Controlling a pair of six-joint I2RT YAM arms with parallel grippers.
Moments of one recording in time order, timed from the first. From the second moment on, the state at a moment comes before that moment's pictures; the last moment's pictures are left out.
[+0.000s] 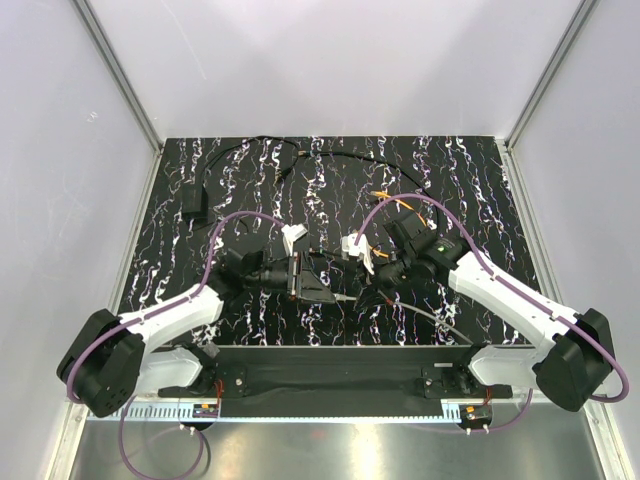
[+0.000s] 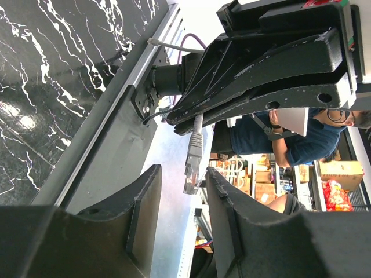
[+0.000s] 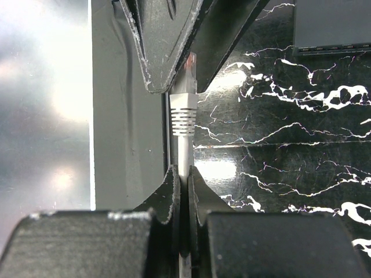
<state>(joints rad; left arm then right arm) -0.63 1.18 0.50 0.38 0.92 -1.07 0.68 1.23 0.98 -0.73 -0.81 -0.46</state>
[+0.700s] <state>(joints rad) -0.62 1.20 0.50 0.44 0.91 -1.15 0.68 1.18 0.96 -0.61 -0.66 -0.45</state>
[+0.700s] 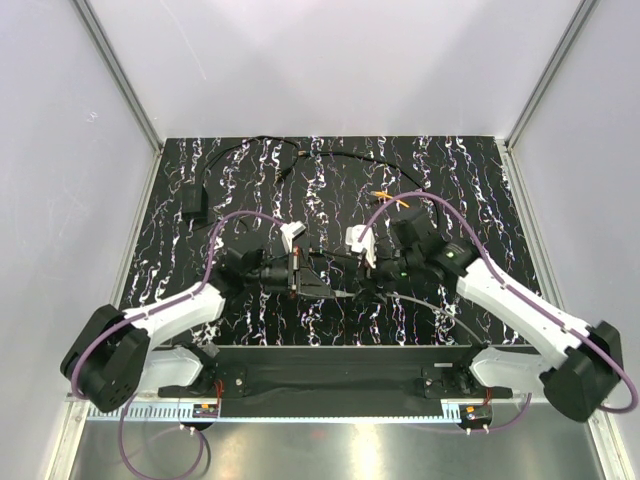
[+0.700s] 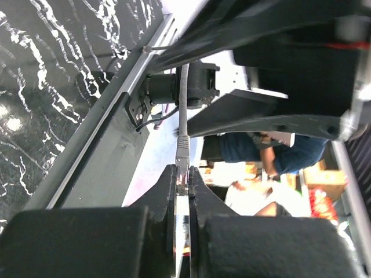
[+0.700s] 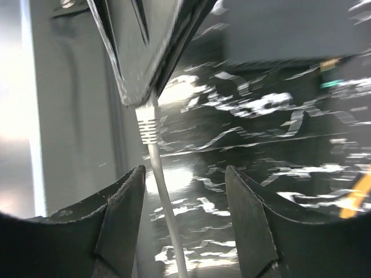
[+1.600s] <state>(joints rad) -0.60 1.27 0.50 0.55 0.91 -1.31 0.76 1.12 0.95 -0.57 -0.62 -0.70</state>
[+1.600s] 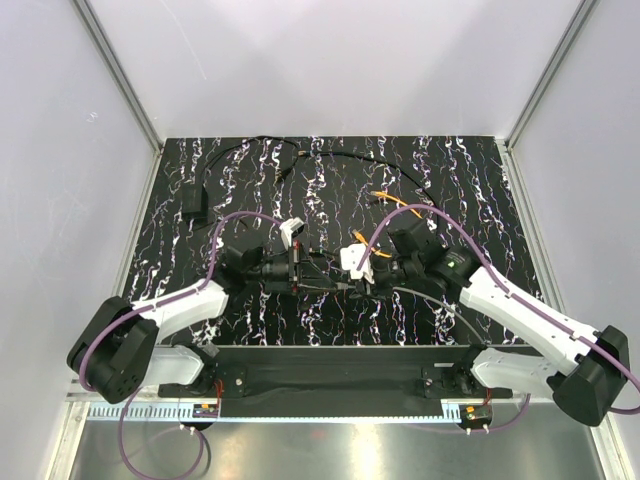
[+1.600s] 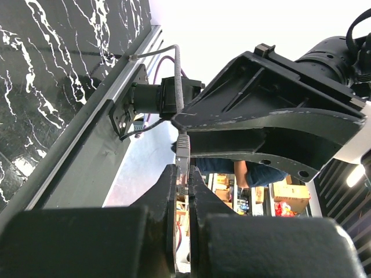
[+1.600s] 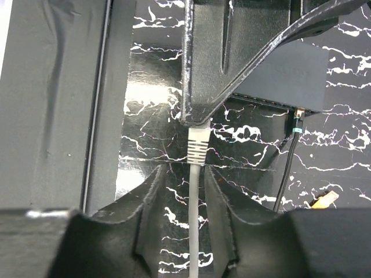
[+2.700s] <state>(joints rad) -0.02 1.35 0.83 -0.24 0.76 -0.52 0.77 1.63 0.95 -0.39 -0.32 -0.47</state>
